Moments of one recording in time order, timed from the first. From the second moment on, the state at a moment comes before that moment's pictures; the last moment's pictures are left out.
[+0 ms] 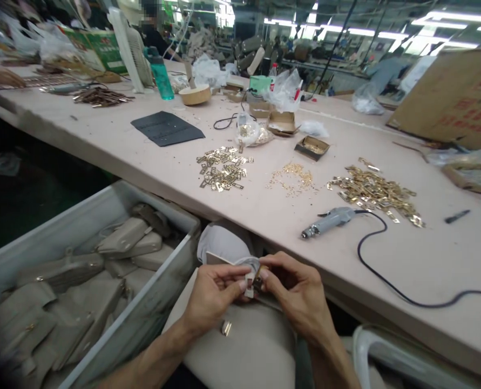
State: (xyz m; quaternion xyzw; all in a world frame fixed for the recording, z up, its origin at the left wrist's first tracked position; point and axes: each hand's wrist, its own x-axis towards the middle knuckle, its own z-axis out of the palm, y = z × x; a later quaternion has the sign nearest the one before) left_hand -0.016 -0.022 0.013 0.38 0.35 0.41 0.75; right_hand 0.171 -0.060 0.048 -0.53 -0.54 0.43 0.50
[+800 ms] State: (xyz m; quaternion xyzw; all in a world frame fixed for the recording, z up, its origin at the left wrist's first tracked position) left_hand -0.022 -0.030 0.012 0.48 0.31 0.40 0.72; right_hand 0.154 -0.063 0.055 -0.54 -0.61 0.40 0.42
